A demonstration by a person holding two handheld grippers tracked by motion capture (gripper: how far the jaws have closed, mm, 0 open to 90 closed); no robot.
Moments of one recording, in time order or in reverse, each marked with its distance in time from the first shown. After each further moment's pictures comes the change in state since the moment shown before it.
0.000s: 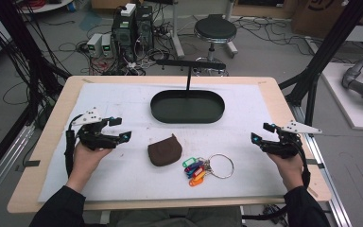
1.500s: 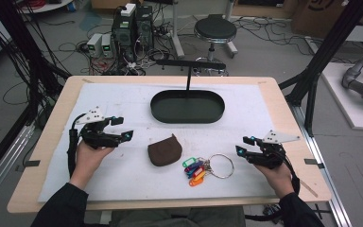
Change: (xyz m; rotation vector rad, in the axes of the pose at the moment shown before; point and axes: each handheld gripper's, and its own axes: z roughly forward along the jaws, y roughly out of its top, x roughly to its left) left arm 0.004 -0.001 0.009 0.005 0.009 -0.003; right arm 0.044 -0.016 0.018 0.107 0.134 -0.064
